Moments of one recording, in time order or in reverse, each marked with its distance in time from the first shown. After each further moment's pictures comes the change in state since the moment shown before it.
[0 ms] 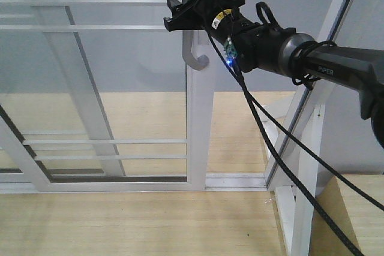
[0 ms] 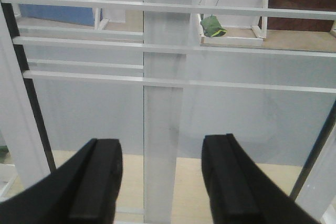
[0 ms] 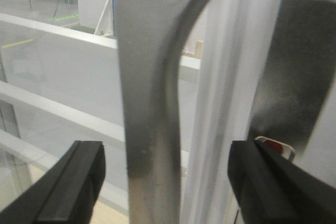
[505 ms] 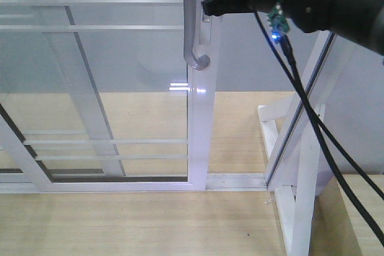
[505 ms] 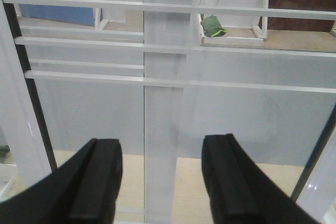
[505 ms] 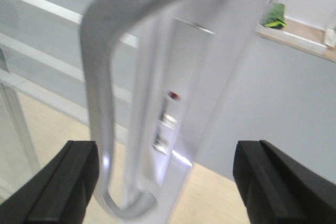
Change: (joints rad) left arm 0.000 0.000 0.000 0.000 0.000 0.000; right arm -0.093 -0.384 0.122 -0.028 0.520 -0.059
